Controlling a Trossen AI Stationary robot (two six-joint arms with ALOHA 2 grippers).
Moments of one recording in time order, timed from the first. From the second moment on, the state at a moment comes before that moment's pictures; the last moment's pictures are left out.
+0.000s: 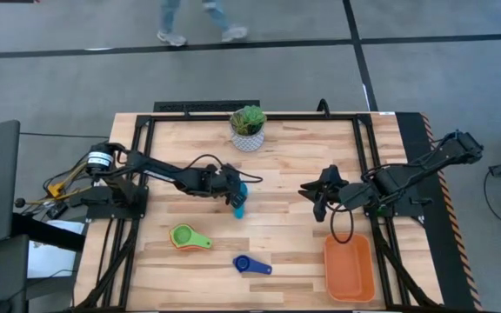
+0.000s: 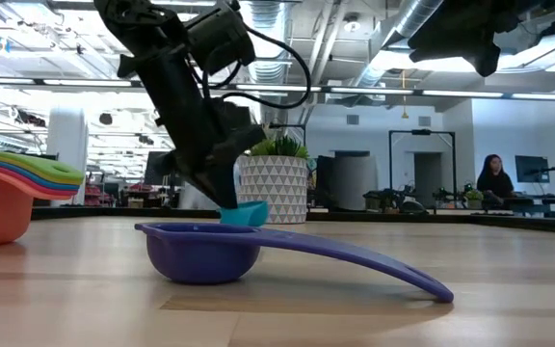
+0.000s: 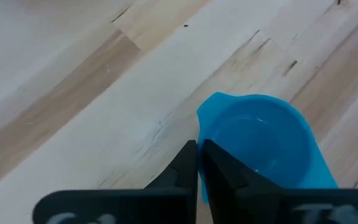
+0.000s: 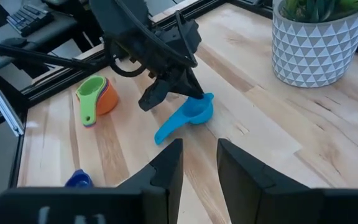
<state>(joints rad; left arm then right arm) -0.01 1.72 0.91 -0.13 -0.41 -0.68 0.41 0.97 0.71 -0.28 0.62 0.71</state>
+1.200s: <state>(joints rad) -0.96 1.26 0.91 -0.91 -0.63 -1.89 0.40 0.97 0.71 -0.22 0.66 0.74</state>
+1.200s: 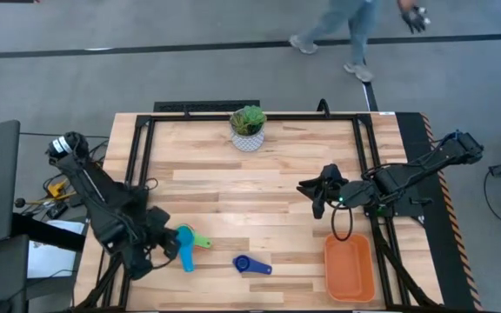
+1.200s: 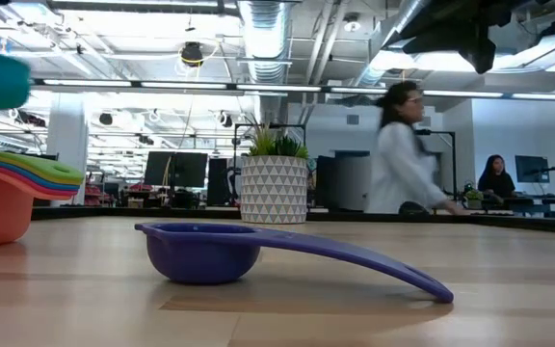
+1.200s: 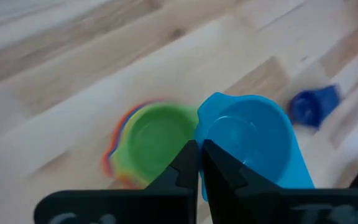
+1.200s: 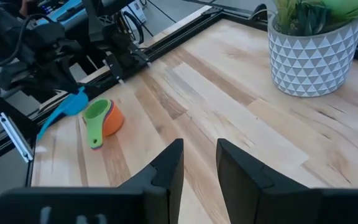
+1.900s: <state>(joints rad) -1.02 1.40 0.89 -0.96 -0.44 -2.13 0.38 1.08 0.71 -0.11 0.68 0.76</state>
